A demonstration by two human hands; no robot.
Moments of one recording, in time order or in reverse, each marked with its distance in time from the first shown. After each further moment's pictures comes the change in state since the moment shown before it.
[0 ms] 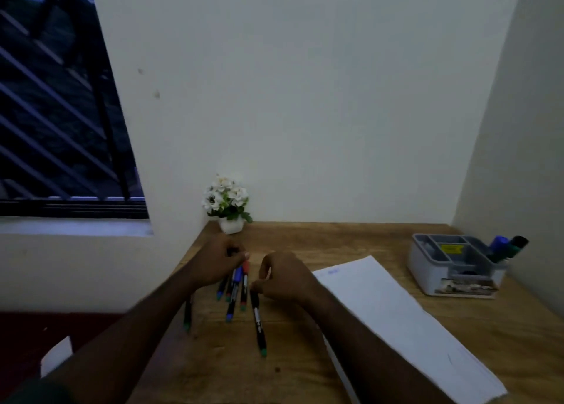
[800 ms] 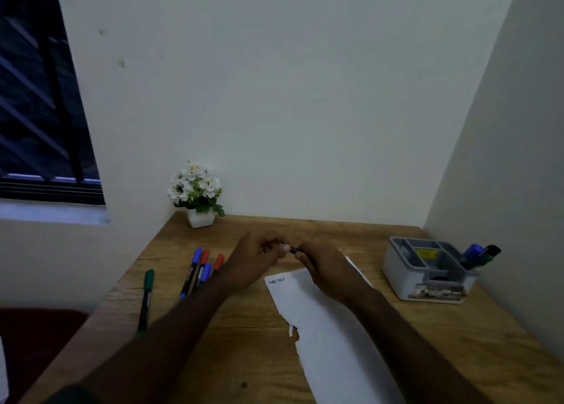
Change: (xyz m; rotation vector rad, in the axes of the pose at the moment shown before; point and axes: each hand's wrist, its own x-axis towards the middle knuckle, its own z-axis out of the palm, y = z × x) left_hand 0.039 0.060 0.084 -0.521 0.054 0.050; right_hand -0.026 0.105 -0.053 -0.104 0.234 -0.130
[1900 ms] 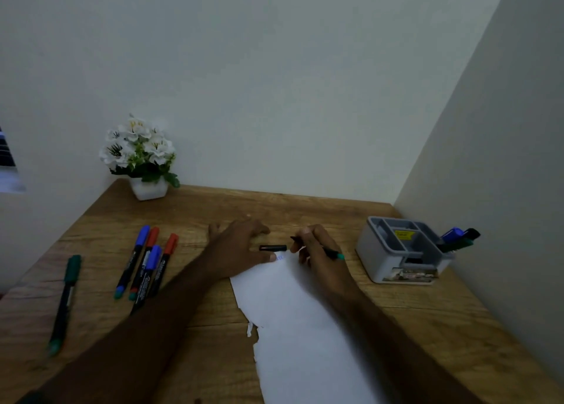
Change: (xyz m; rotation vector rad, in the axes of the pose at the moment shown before) left_hand 0.033 -0.062 0.046 0.625 -0.219 -0.119; right_hand -0.029 0.026 0.007 0.591 0.249 0.419
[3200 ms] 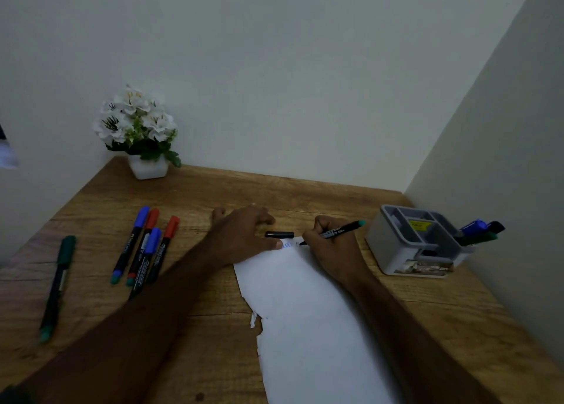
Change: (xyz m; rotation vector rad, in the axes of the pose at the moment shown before) left_hand 0.003 0.000 0.002 -0.027 -0.034 -0.045; right_hand 0.029 0.019 -0.001 -0.052 0.035 -0.075
